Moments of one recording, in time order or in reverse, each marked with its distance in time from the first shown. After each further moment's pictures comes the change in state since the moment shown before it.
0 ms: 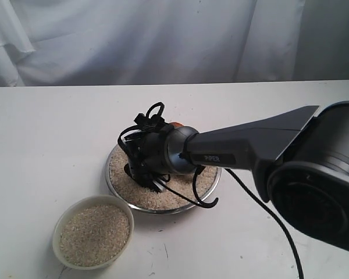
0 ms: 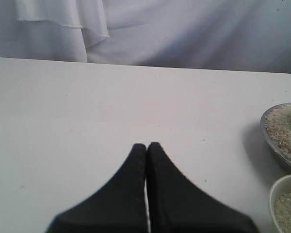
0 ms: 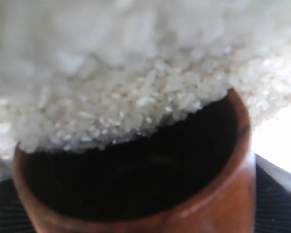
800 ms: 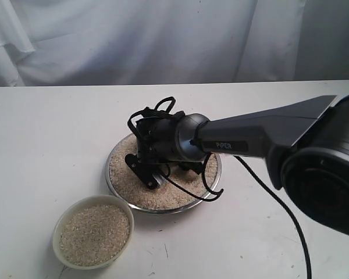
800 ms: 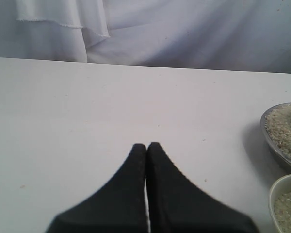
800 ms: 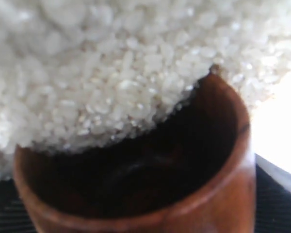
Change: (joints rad) left arm 0.000 0.000 0.000 0.000 0.000 0.000; right arm -0.043 -0.027 0.000 0.124 -0.071 -0.007
